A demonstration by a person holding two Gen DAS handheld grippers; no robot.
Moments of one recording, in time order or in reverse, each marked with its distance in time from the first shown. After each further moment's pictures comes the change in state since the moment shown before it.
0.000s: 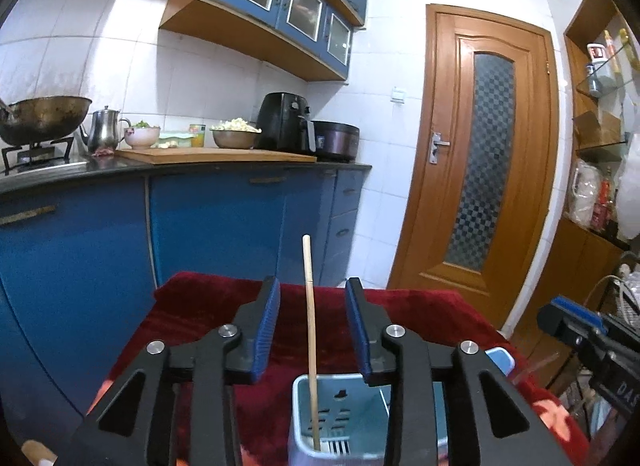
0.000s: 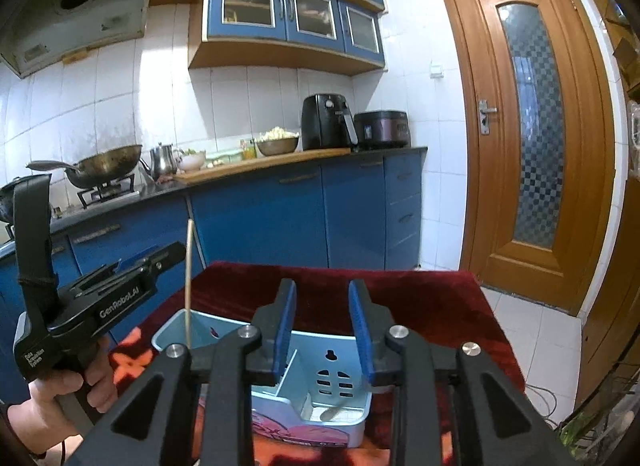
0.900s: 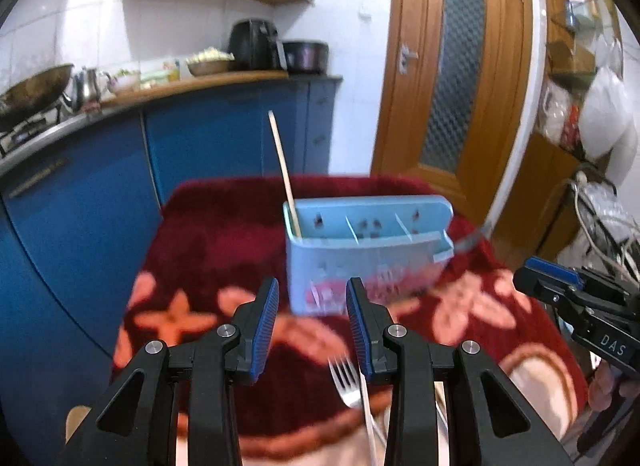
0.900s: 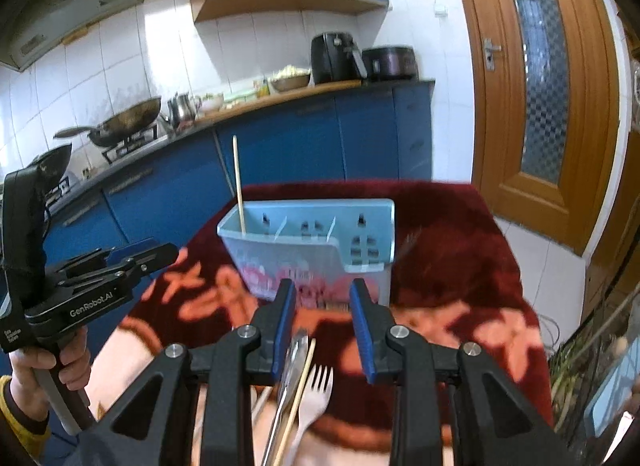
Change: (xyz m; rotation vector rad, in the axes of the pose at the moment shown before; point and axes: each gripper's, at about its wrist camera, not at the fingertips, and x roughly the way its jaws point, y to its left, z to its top) left arm -0.095 -0.005 -0.040 0.102 0.356 -0.068; right arm -0.065 0.017 -0.050 0.056 0.304 0.060
